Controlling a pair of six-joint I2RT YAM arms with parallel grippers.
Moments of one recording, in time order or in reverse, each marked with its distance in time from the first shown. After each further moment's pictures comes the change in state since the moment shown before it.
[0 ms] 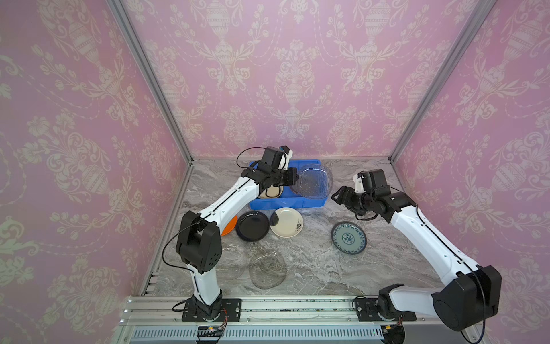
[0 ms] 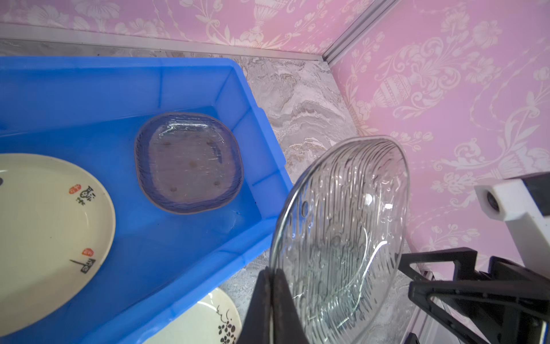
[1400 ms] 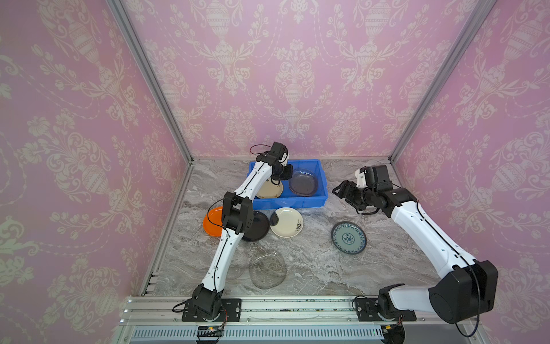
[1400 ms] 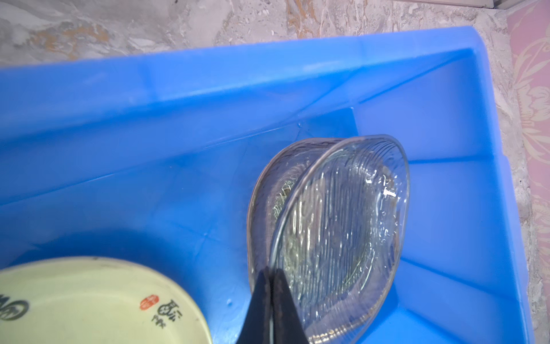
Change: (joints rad) left arm 0.108 0.773 0.893 -0.461 -0.049 0.134; right arm -0.037 0.043 0.031 0.038 -0.051 0.016
